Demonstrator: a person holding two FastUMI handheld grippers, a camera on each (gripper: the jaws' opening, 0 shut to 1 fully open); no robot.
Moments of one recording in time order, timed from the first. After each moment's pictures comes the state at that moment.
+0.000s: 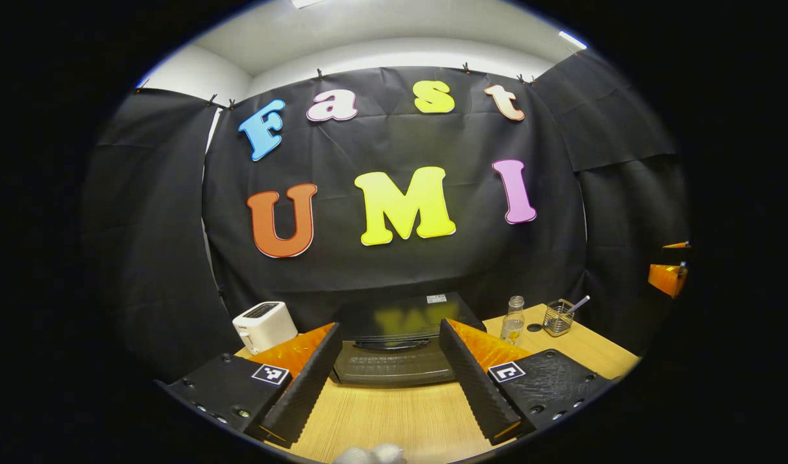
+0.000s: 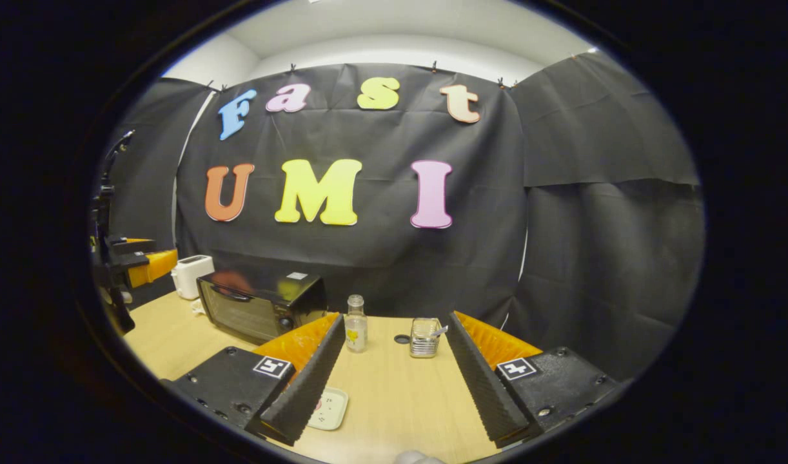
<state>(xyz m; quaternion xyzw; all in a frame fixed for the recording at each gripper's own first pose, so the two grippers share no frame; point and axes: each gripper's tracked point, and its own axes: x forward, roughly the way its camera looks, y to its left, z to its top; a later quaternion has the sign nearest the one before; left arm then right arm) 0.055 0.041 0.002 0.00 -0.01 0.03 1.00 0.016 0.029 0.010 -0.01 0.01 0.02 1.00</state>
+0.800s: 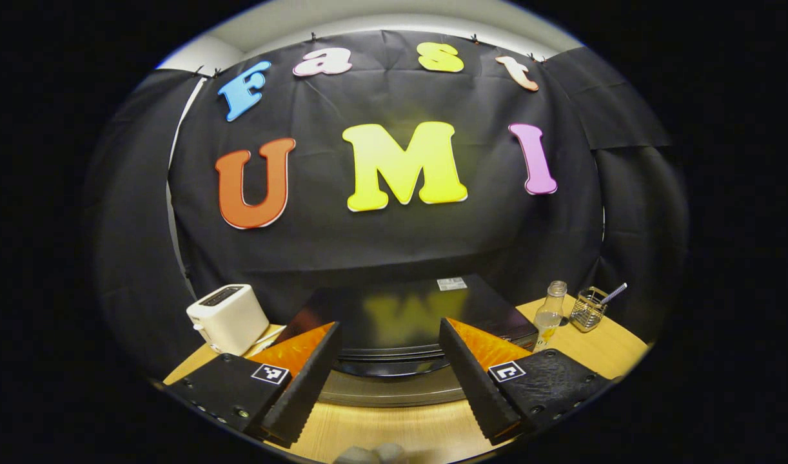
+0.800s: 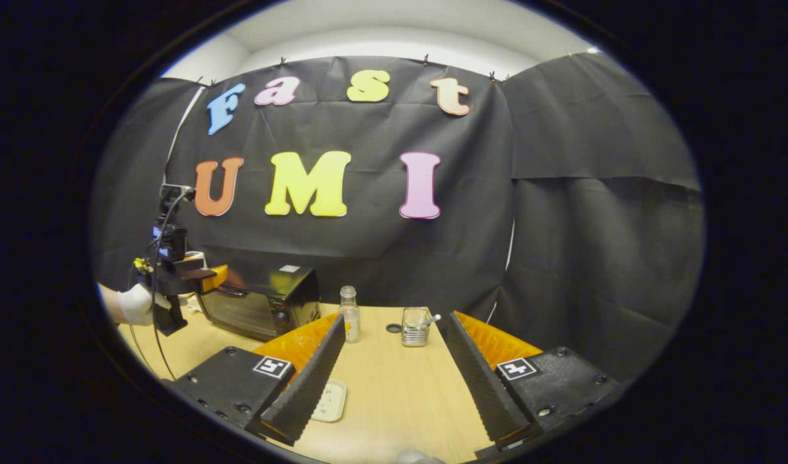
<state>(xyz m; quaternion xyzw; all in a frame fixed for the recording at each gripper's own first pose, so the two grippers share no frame) 0.205 0.049 -0.079 -0.01 0.07 0.00 1.00 -0.006 0.021 0.011 -0.01 0.05 -0.02 1.00</state>
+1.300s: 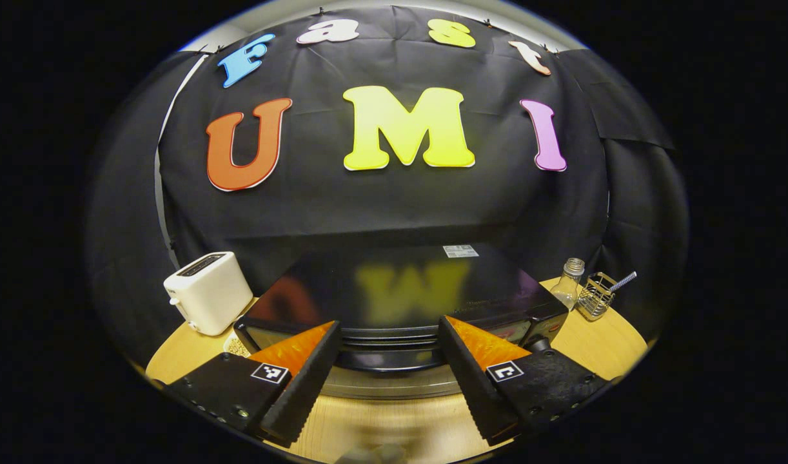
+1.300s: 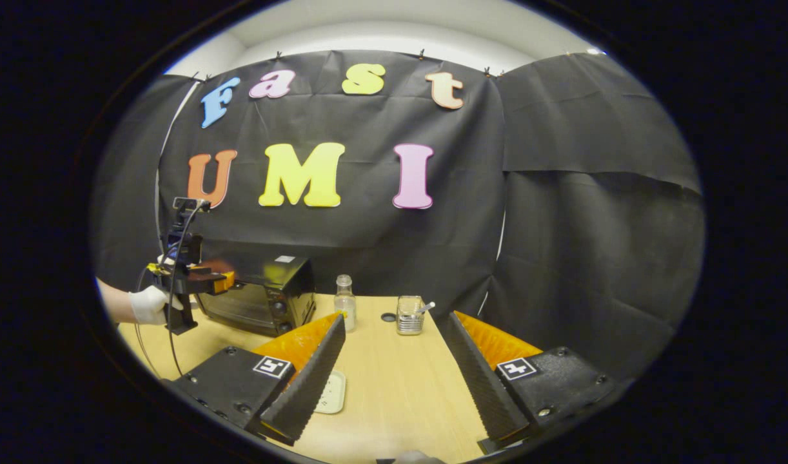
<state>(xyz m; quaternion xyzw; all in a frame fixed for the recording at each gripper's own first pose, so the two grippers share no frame) 0.219 0.051 -0.118 -0.04 0.12 -0.01 0.99 -0.024 0.030 0.000 -0.01 0.07 -0.04 1.00</state>
